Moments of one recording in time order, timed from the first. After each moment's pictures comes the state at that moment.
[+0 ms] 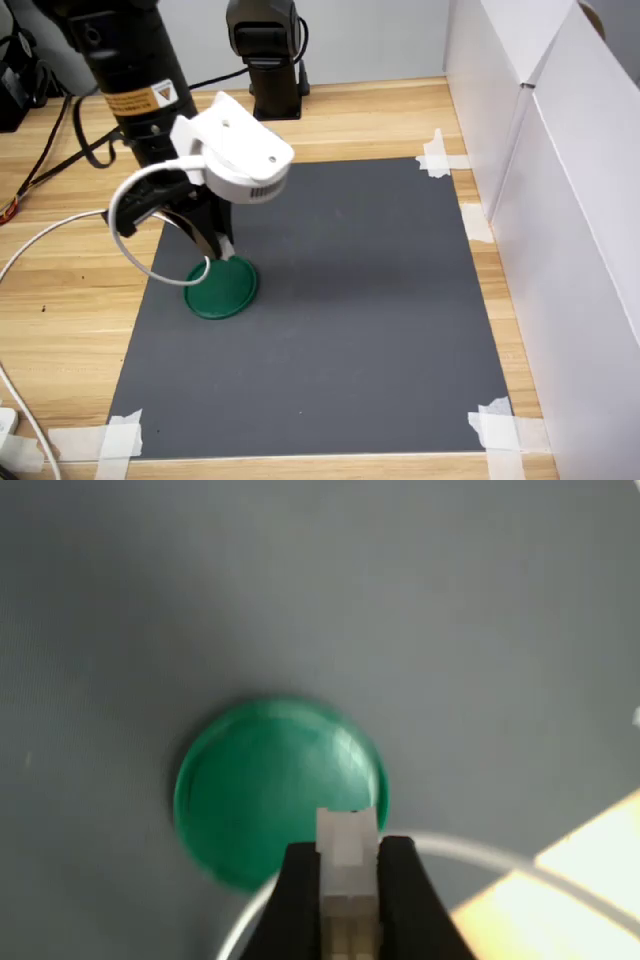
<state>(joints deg) -7.3 98.5 -85.6 12.1 63.8 -70.3</state>
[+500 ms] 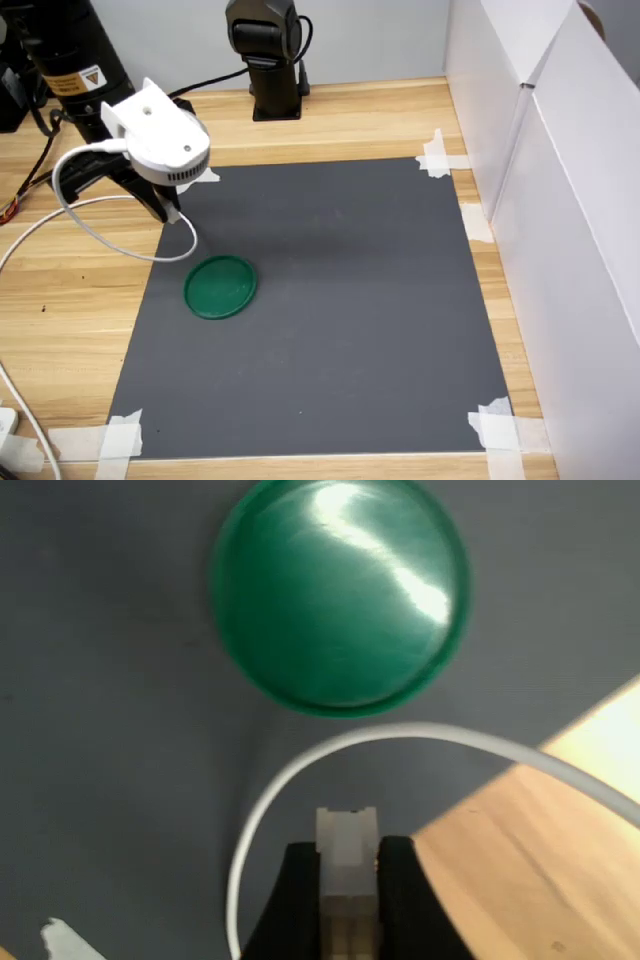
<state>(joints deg) -15.6 95.9 -78.4 10.1 67.2 -74.5</state>
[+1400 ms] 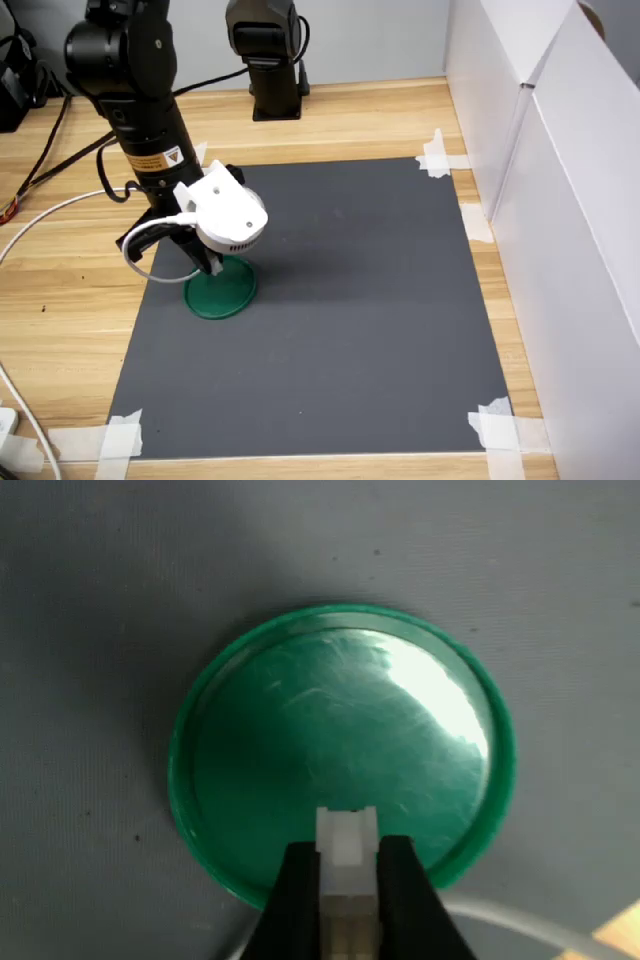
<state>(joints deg) -8.8 101.3 -69.0 8.2 48.1 -66.1</state>
